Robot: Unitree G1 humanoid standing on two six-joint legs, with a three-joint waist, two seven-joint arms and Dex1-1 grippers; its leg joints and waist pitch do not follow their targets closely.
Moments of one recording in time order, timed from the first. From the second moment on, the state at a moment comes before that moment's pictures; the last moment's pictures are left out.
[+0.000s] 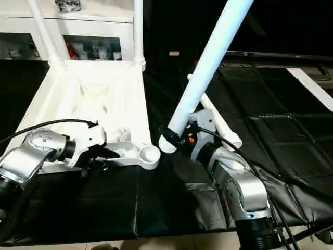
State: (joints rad) left arm -0.56 0.62 -0.39 0.39 -0.07 0.24 -1.21; right arm -0.27 -0.23 0.05 -0.05 0.35 0.45 0.56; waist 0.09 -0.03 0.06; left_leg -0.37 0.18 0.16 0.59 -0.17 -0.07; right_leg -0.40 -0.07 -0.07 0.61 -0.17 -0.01
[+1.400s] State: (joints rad) left arm -0.54 0.52 -0.37 0.35 -0.05 0.27 -1.19; right arm -0.32 -0.26 0.13 0.05 0.34 0.41 0.71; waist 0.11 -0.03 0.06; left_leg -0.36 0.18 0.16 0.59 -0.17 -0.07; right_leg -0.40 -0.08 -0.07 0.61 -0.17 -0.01
